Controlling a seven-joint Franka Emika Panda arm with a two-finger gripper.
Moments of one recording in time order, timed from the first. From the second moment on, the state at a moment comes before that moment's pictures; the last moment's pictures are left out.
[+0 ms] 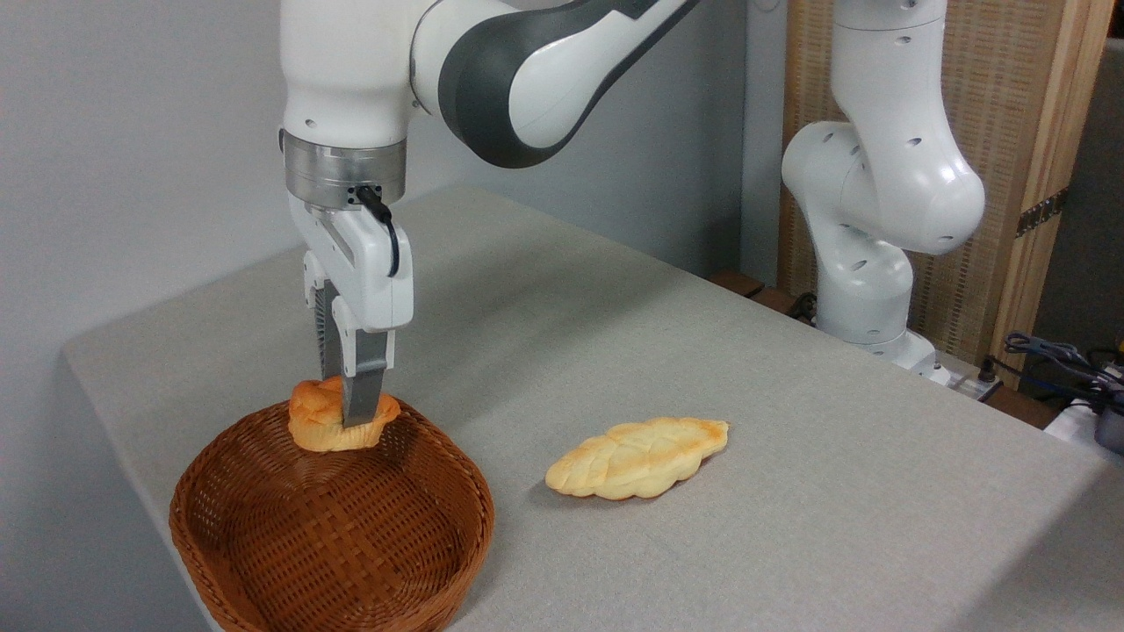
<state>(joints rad) -0.17 0.05 0.04 -1.84 -0.12 2.14 0.85</state>
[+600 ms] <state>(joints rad) -0.17 0.05 0.04 -1.84 -0.12 2.14 0.85</state>
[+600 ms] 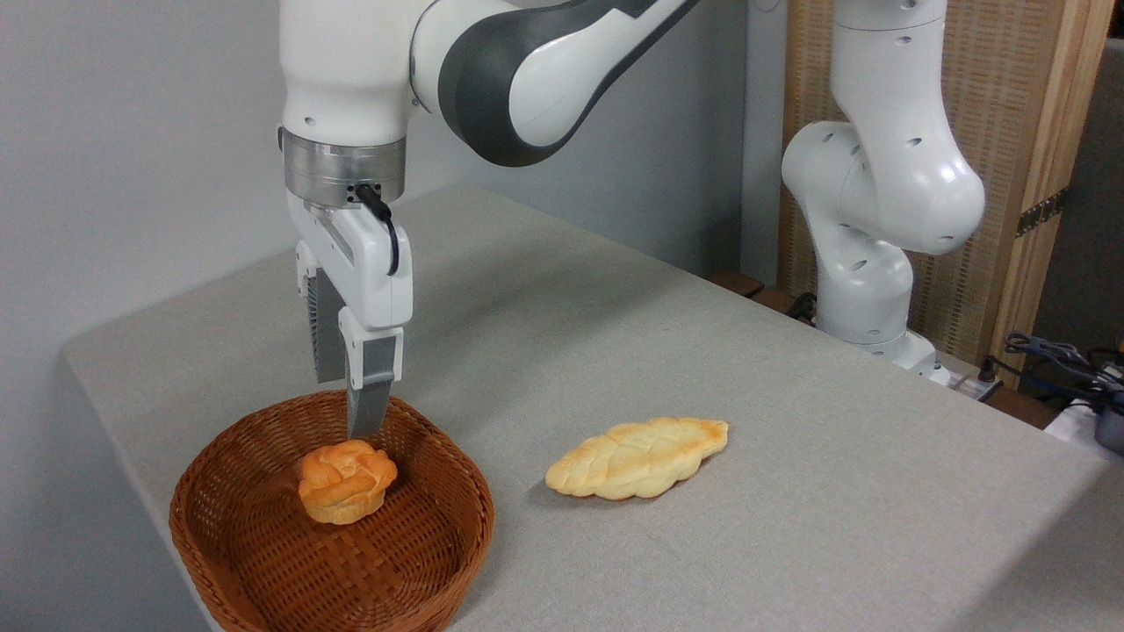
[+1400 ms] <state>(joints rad) -0.16 -0.05 0.12 -1.83 -0.12 1.88 0.76</state>
